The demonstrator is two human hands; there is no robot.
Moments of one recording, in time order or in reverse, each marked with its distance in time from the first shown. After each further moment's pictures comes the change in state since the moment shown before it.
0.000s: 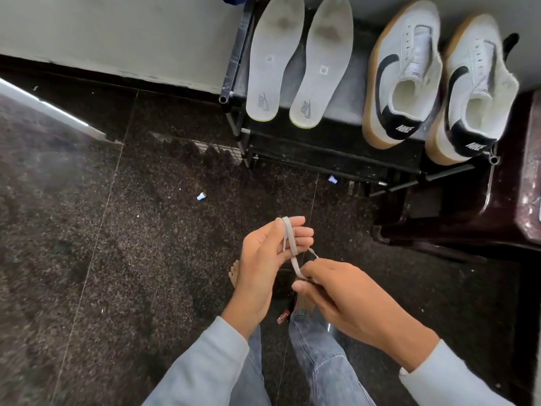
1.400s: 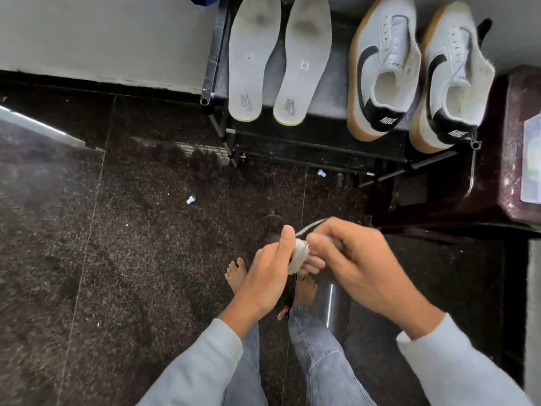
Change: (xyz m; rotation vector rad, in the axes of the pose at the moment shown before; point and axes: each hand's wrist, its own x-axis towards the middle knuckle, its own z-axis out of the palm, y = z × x) left_hand 0.007 -0.013 -0.010 0.564 -0.286 -0.092; right_hand 0.011 -0.010 -0.034 0.364 0.360 0.173
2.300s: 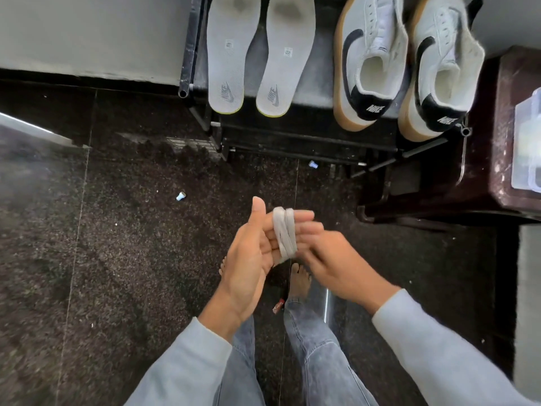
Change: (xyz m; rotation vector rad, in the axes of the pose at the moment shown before) left_hand -0.002 0.036 0.006 -0.534 -0.015 0.076; right_hand 0.006 0.062 0.025 -0.172 -0.209 -0.014
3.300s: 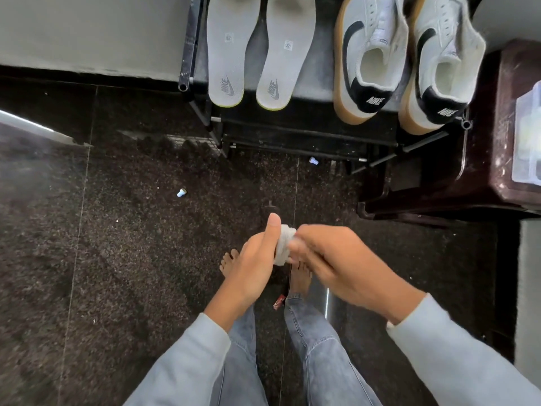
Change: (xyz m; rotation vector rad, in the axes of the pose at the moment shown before) left_hand 0.002 -0.031 -0.021 0.543 0.015 -0.125; right_hand -0.014 -0.031 -0.019 -0.086 -0.010 -0.089
